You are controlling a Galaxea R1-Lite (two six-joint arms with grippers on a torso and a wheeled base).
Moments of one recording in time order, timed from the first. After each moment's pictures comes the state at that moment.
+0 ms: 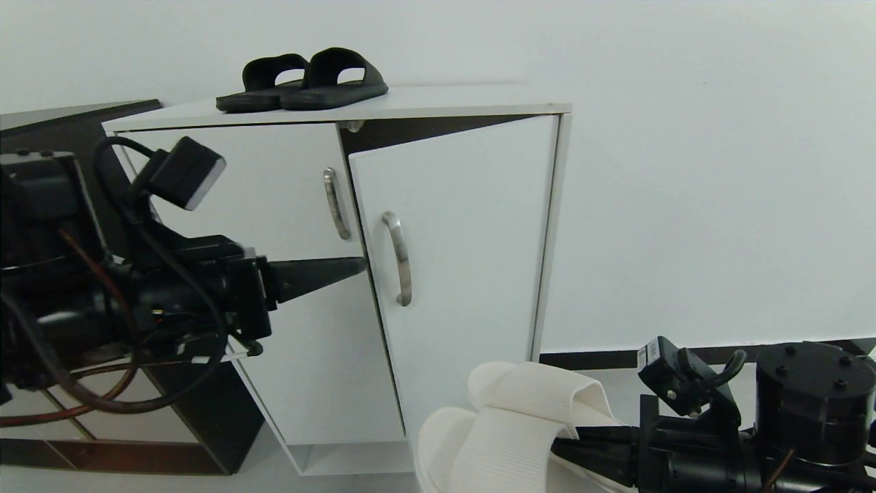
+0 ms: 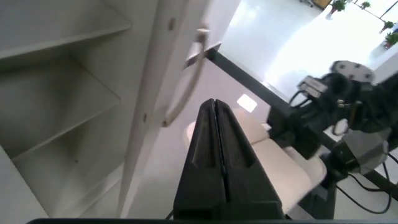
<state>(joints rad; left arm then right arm) -0.30 1.33 -0.72 -0.51 -0.69 -0.23 0.74 1.63 -0.31 -1.03 0.42 0.07</state>
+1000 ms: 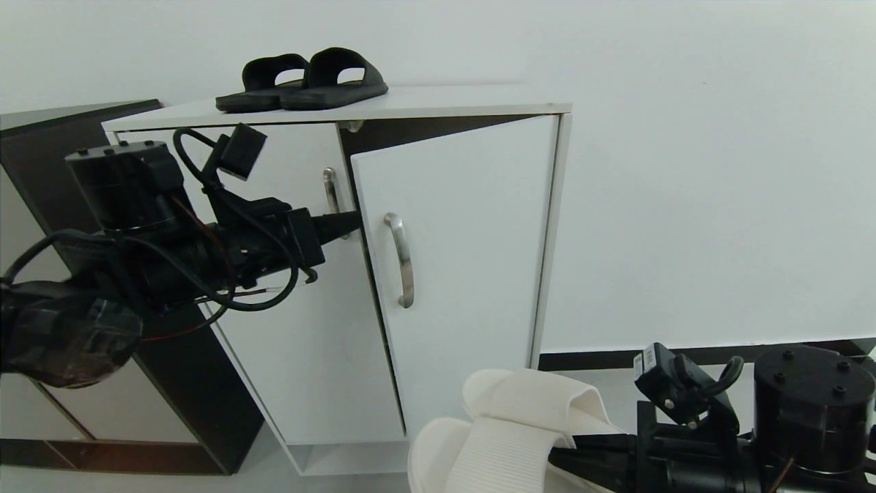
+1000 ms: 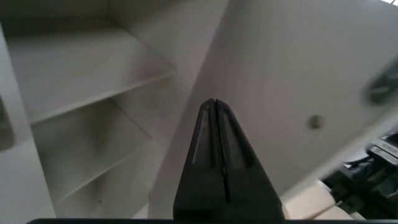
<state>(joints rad) -0.22 1.64 -0.86 -0.80 -0.68 -0.27 0.76 1.63 -0.31 -1.01 0.42 0.07</state>
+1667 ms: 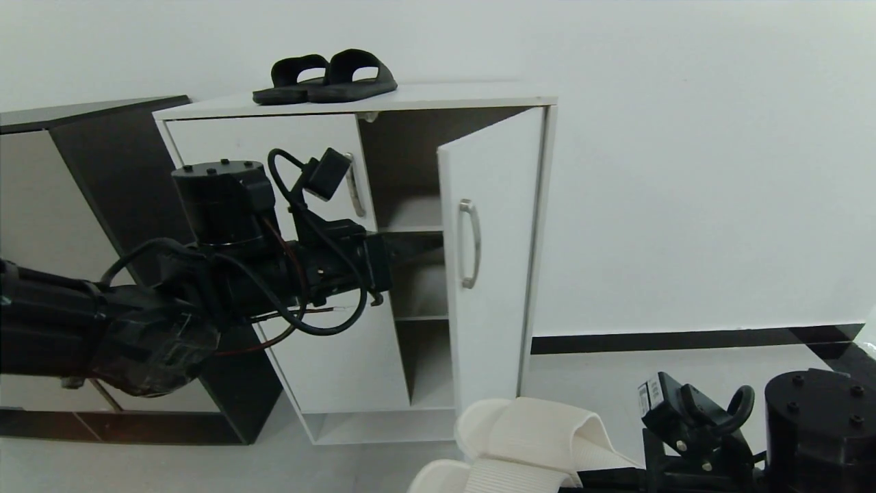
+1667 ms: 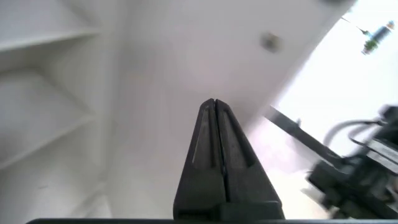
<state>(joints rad) -0.41 1.72 -0.90 -0.80 -0.63 -0.27 0.81 1.59 -0.27 -0.98 0.43 0.05</state>
